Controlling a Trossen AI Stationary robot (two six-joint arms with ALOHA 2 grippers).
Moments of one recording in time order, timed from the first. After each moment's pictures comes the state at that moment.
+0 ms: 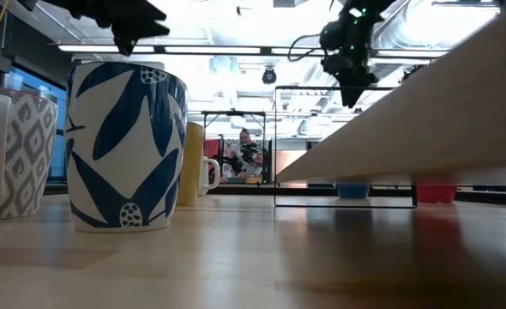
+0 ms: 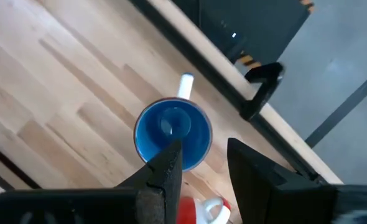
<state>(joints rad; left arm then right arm) 0.17 0.72 0.66 -0.19 0.08 -0.15 -0.88 1.84 1.95 -1.41 -0.01 -0.11</state>
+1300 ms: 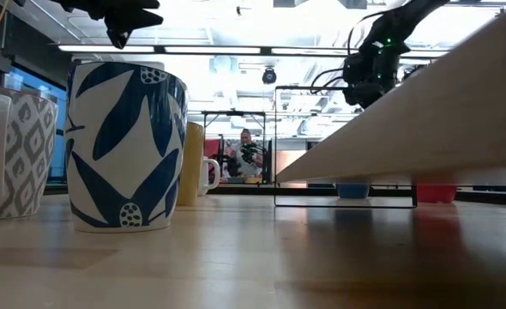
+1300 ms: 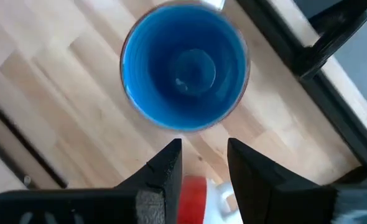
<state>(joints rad) 0.17 0.66 0.66 -0.21 0.06 -0.17 -0.99 1.65 1.41 -1.14 -0.16 -0.27</state>
